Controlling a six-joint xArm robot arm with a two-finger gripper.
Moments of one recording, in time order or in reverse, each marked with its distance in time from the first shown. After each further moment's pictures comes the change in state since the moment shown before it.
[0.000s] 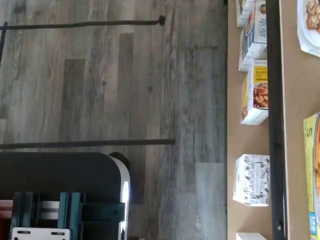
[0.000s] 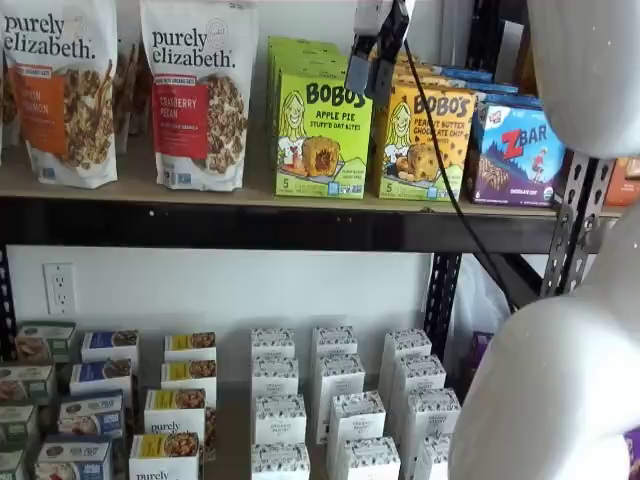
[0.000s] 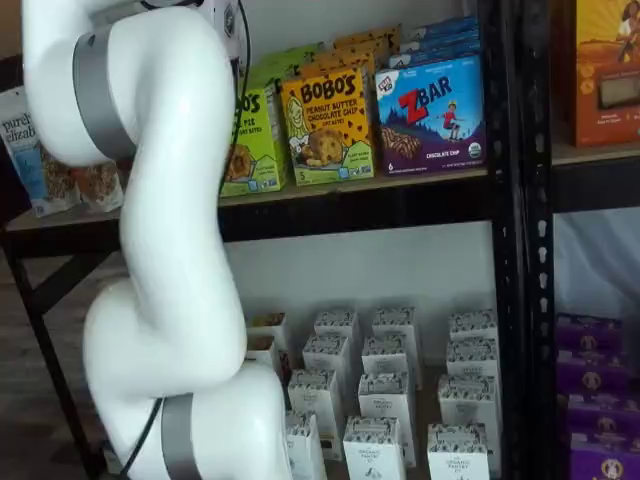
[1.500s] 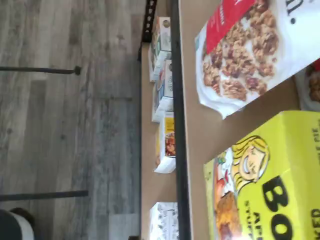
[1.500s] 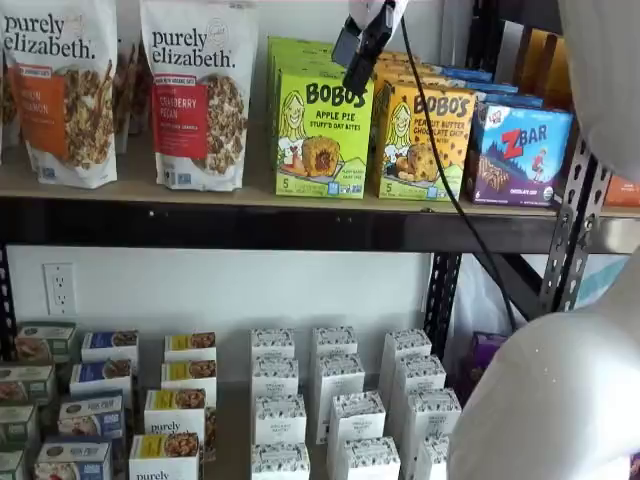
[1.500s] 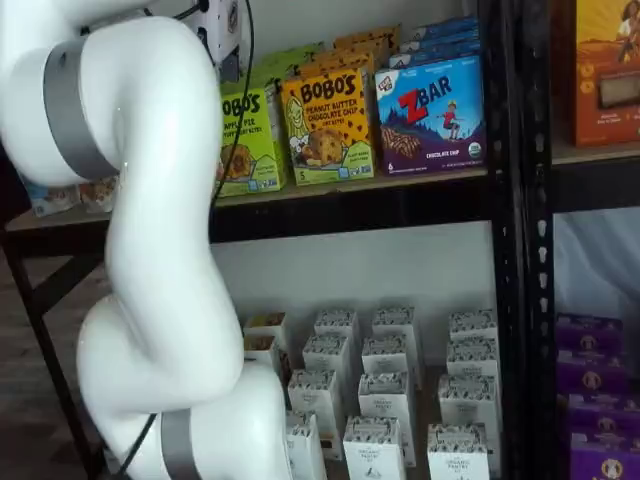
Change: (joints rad) arm -0.031 -0.138 0.210 0.084 -0.370 -0.036
